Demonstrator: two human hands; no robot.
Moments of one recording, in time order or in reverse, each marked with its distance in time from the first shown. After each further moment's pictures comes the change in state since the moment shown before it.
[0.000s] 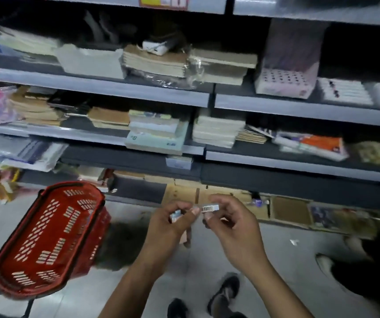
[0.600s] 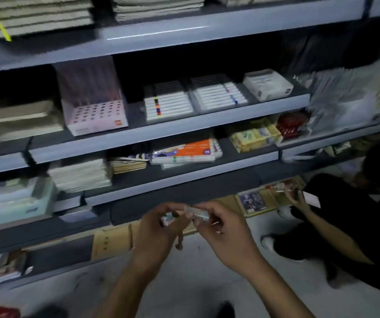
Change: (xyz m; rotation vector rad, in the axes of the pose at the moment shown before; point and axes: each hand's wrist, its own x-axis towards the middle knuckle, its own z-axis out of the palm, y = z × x) left_hand 0.087 0.000 0.365 0.189 -0.275 0.088; right_hand 0.003 0.056 -0.360 -0.163 0.257 -0.028
